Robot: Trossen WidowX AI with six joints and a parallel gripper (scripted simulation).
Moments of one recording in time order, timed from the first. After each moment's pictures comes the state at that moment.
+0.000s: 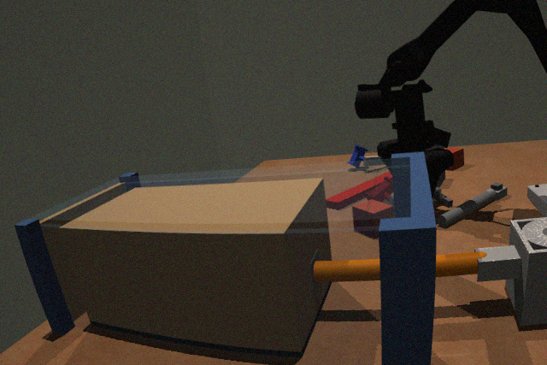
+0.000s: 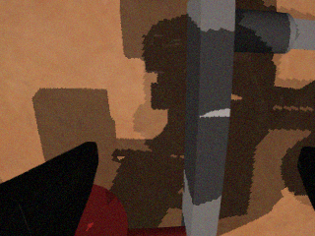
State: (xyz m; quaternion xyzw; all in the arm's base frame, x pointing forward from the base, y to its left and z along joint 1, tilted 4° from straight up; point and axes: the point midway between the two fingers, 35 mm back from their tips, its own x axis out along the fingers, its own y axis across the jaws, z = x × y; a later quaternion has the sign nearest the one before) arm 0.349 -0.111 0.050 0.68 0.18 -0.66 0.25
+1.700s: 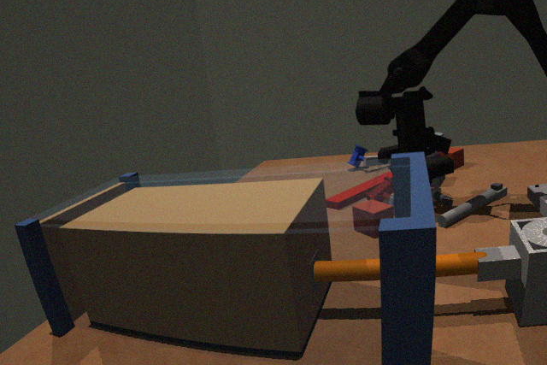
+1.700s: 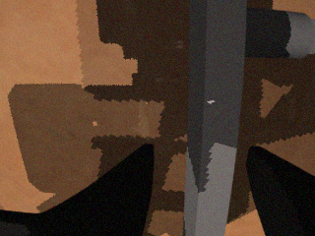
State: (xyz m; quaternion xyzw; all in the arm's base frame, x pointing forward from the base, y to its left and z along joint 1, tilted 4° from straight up) arm 0.350 -0.112 0.037 0.68 0.18 -0.66 0.25
